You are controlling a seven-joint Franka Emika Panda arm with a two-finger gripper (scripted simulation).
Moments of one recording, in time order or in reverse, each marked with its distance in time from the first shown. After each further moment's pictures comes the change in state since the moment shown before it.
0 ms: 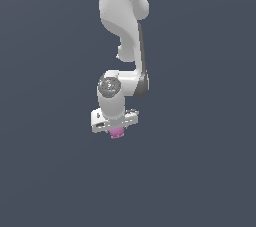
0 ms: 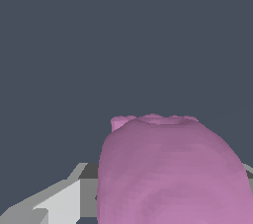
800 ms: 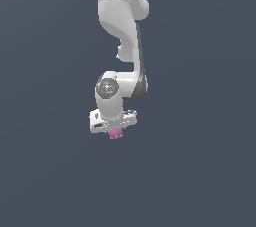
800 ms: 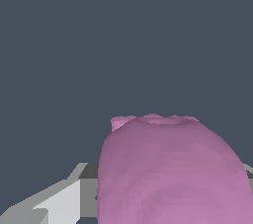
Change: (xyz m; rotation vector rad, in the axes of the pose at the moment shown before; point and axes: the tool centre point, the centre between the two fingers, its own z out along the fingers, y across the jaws) arm 0.000 0.007 0.004 0.000 -0.001 -0.001
